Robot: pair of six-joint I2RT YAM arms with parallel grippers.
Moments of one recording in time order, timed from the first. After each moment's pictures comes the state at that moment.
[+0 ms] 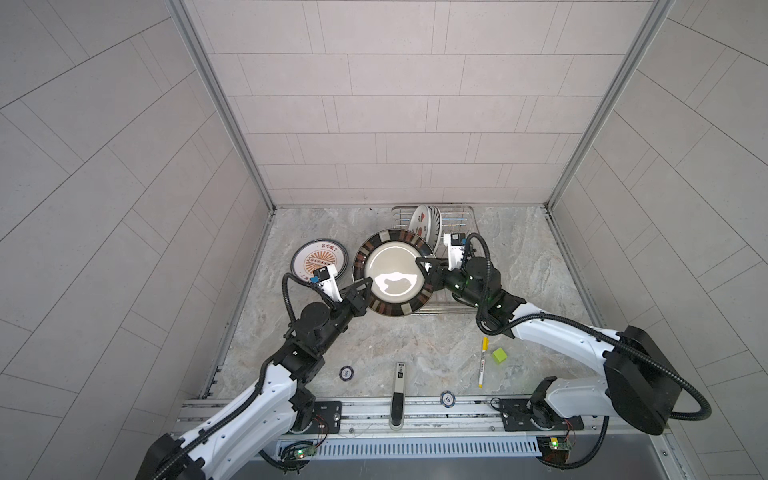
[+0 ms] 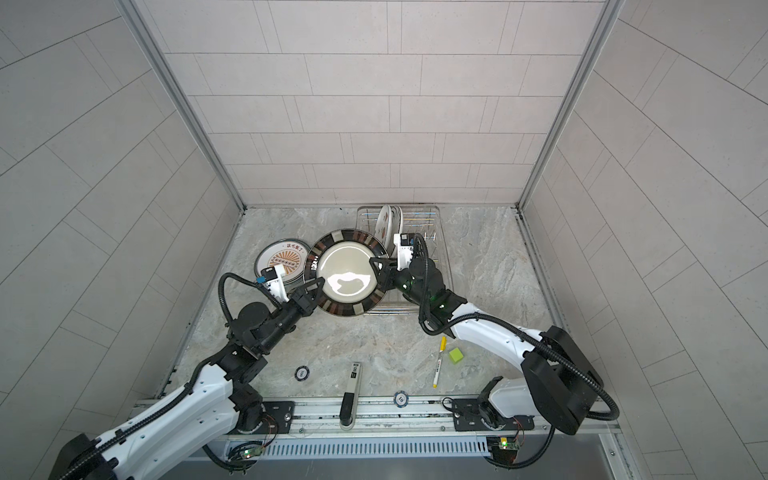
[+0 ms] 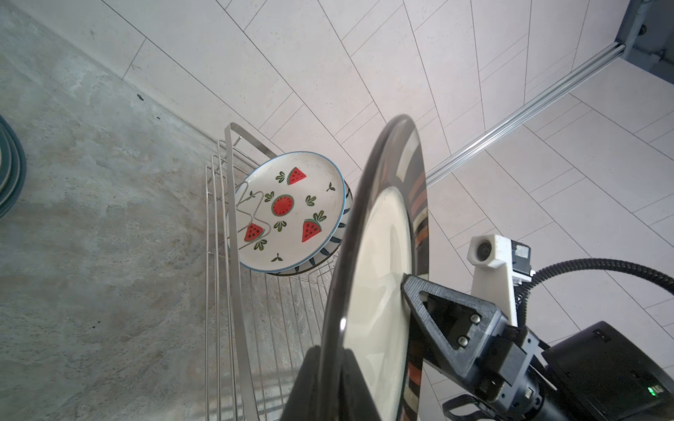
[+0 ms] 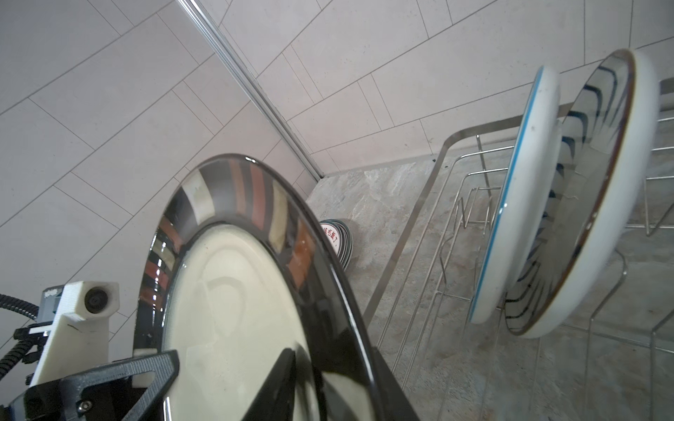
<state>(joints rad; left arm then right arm) -0.57 0.73 0.29 0.40 0.01 -0.87 0.67 1.33 0.74 0.44 -0.08 0.60</state>
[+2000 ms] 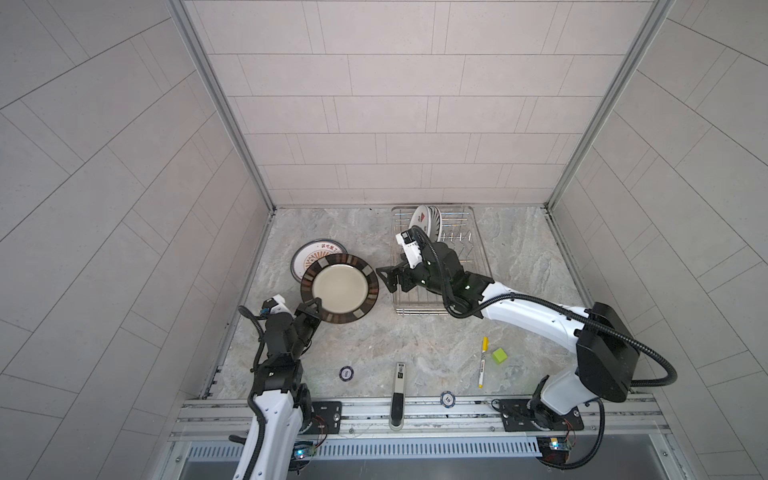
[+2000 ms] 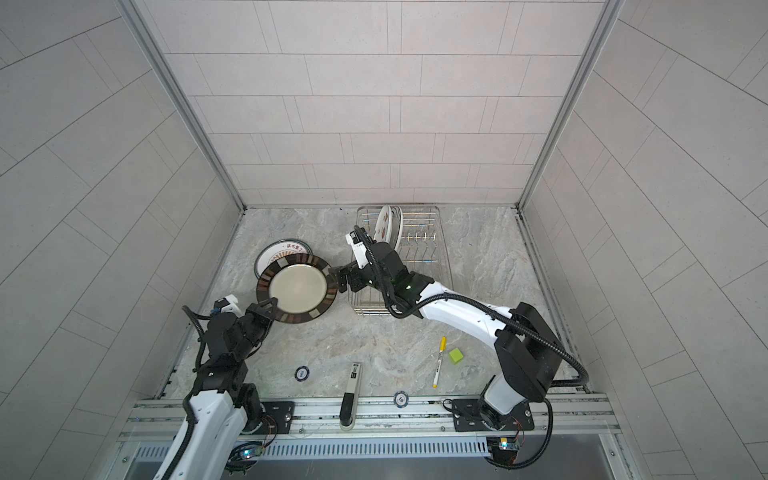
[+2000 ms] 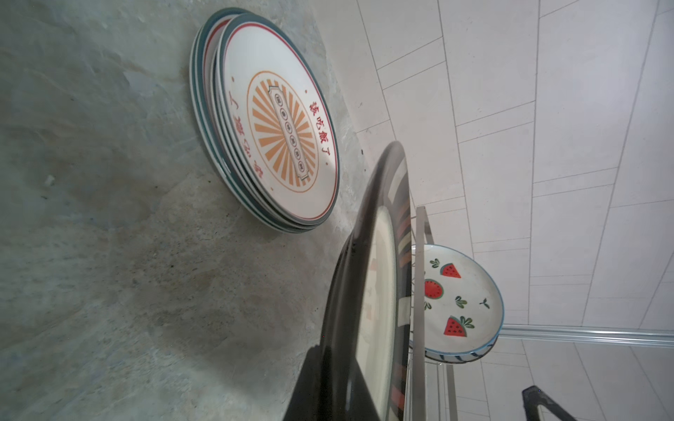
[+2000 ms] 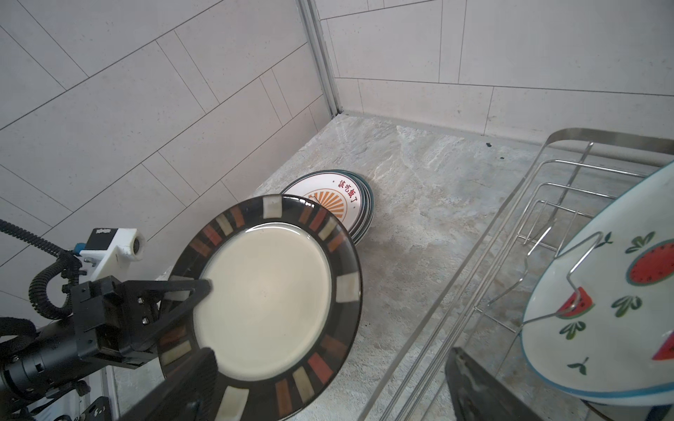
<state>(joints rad) 0.09 0.45 0.13 -0.05 0.25 -1.08 0.81 1.57 1.13 0.08 -0.06 0.31</state>
